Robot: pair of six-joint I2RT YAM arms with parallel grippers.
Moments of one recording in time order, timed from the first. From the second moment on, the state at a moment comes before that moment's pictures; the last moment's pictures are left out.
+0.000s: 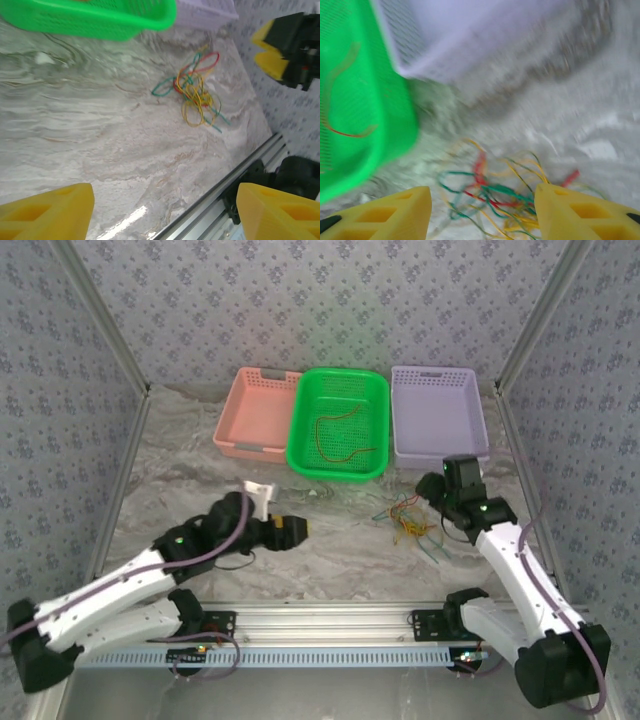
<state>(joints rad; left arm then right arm) -0.98 0.88 0.69 -0.37 0.05 -0.78 0.21 0.95 0.72 -0.66 0.07 0.81</state>
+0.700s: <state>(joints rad) -1.12 1.30 0.76 -0.08 -0.05 -0.77 0.18 1.15 0.63 -0.37 -0.08 0.84</state>
